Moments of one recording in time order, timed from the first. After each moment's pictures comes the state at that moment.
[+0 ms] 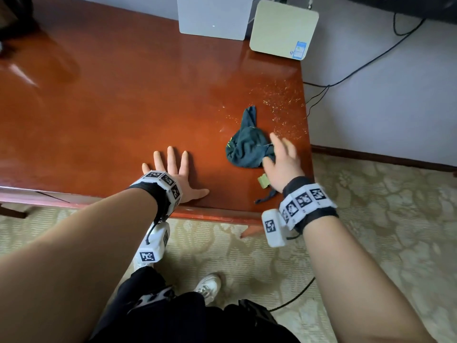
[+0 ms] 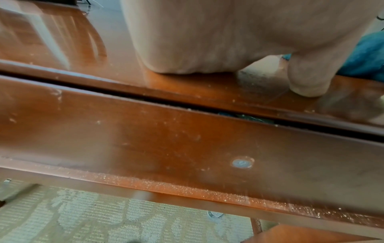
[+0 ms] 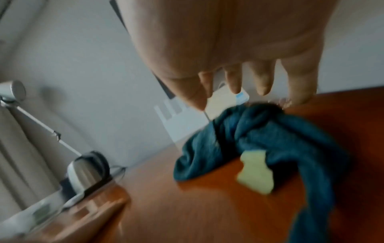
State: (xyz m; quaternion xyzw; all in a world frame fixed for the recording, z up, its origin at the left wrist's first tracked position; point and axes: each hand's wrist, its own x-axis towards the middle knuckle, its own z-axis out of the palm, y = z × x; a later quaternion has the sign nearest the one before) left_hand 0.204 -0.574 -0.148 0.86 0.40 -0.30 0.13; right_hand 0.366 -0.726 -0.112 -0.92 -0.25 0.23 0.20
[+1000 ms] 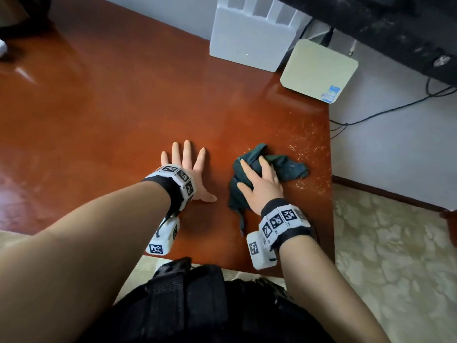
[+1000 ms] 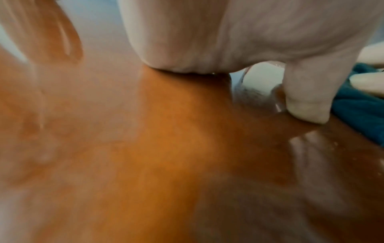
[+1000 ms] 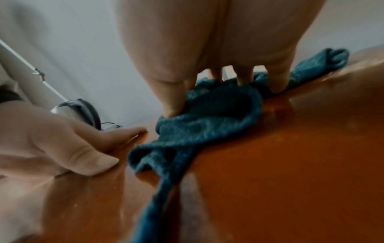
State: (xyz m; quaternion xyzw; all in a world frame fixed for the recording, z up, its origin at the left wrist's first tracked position) left_hand 0.262 -0.461 -0.149 0.87 0.35 -0.31 0.16; right_hand 0.375 -0.600 -0.131 -0.89 -0.36 0.26 0.02
